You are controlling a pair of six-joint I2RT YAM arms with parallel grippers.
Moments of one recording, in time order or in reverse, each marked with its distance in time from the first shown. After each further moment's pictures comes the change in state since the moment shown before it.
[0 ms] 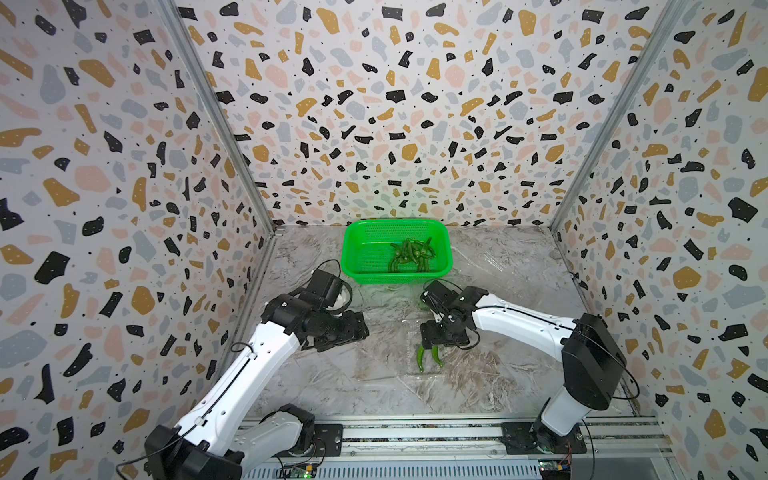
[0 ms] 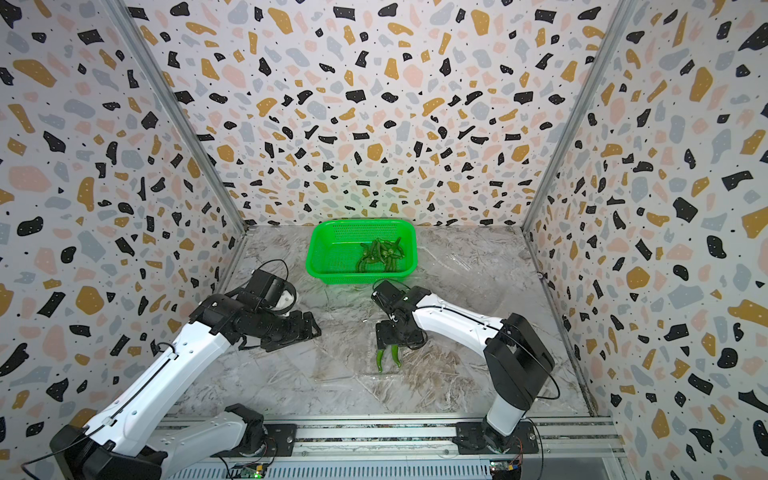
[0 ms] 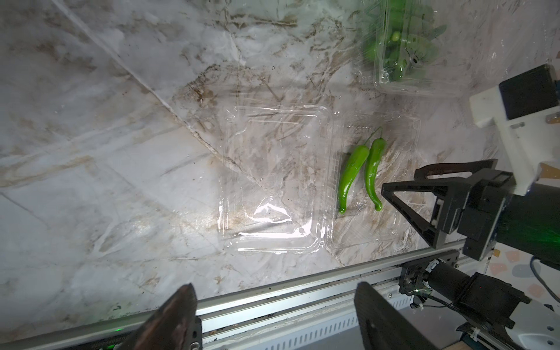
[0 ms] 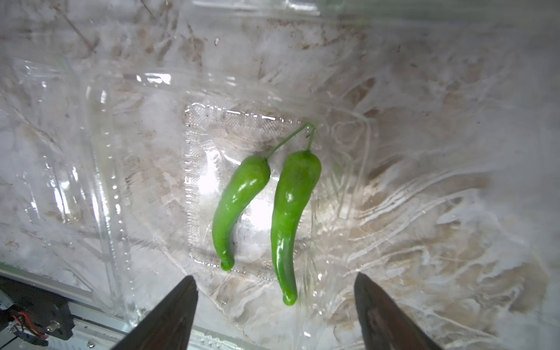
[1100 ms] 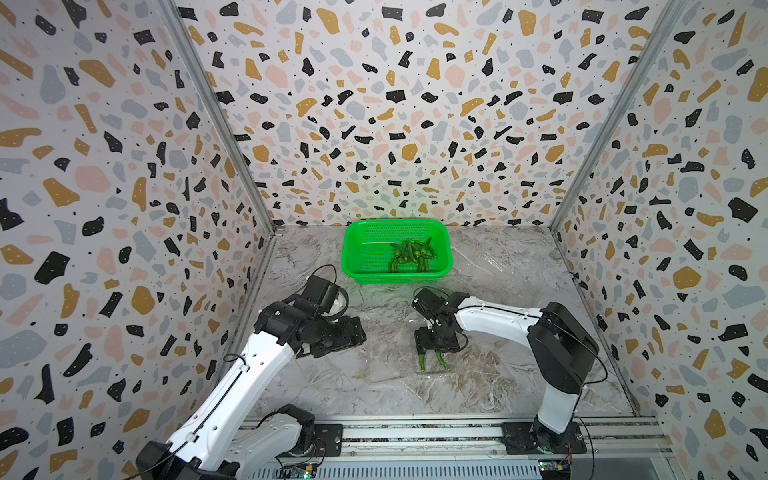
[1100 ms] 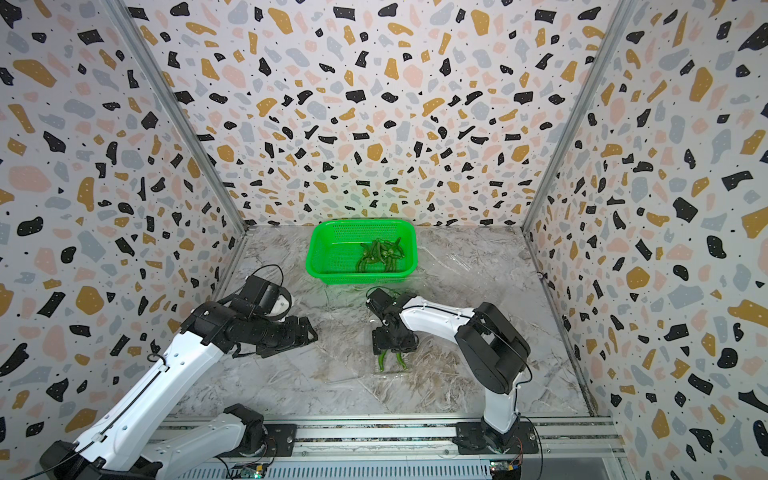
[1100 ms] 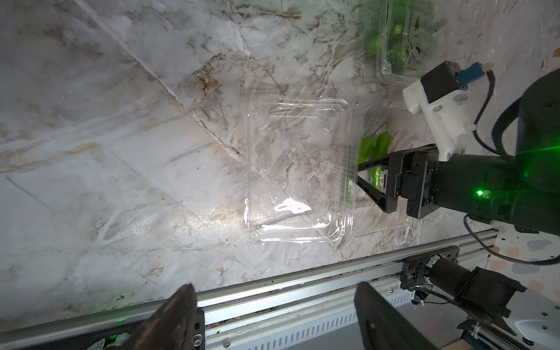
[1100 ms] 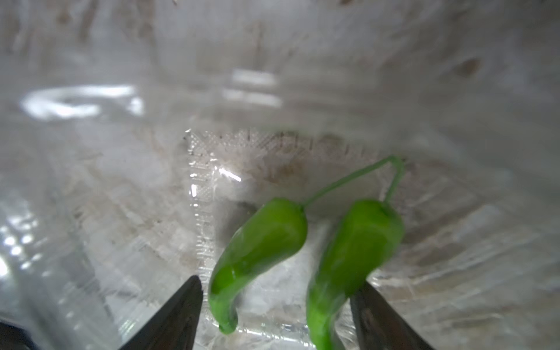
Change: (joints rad) left arm 0.000 -0.060 -0.026 -0.024 -0.001 -0.007; right arm 0.012 0.167 -0.034 0.132 -0.071 0.025
